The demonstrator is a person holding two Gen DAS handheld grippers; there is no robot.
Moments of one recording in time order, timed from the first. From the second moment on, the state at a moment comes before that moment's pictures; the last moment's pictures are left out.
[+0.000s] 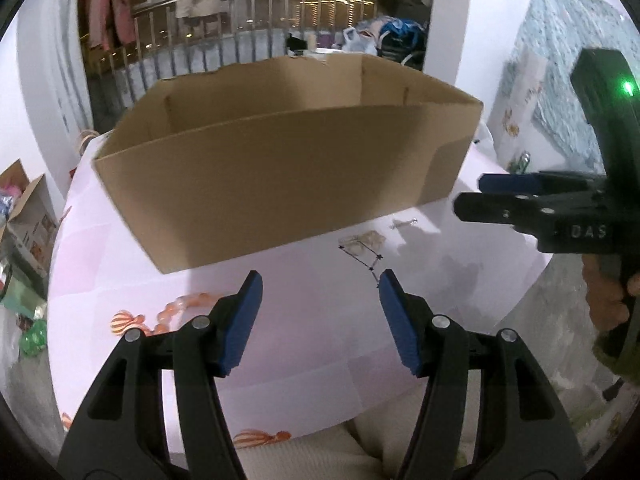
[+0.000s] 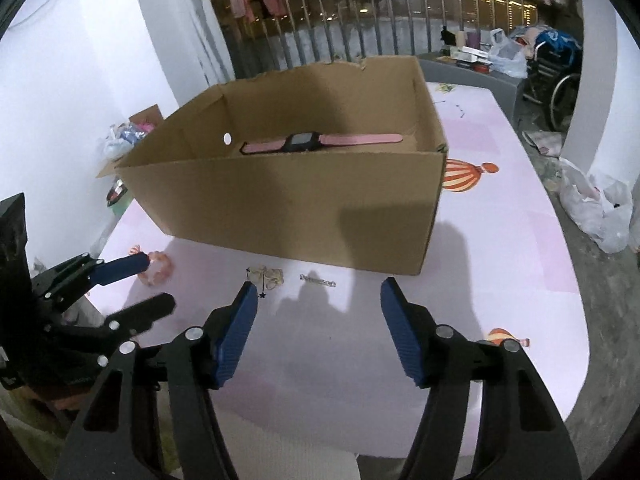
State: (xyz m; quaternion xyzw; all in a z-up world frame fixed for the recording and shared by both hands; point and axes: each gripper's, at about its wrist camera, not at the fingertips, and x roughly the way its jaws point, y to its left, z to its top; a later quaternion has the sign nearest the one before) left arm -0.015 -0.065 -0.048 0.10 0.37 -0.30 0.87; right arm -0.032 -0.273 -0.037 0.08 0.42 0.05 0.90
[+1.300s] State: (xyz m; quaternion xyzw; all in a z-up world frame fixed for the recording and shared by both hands) left arm 0.011 -0.111 -0.078 0.16 0.39 -0.34 0.84; right arm 0.004 -0.272 -0.076 0.10 0.45 0.07 0.88
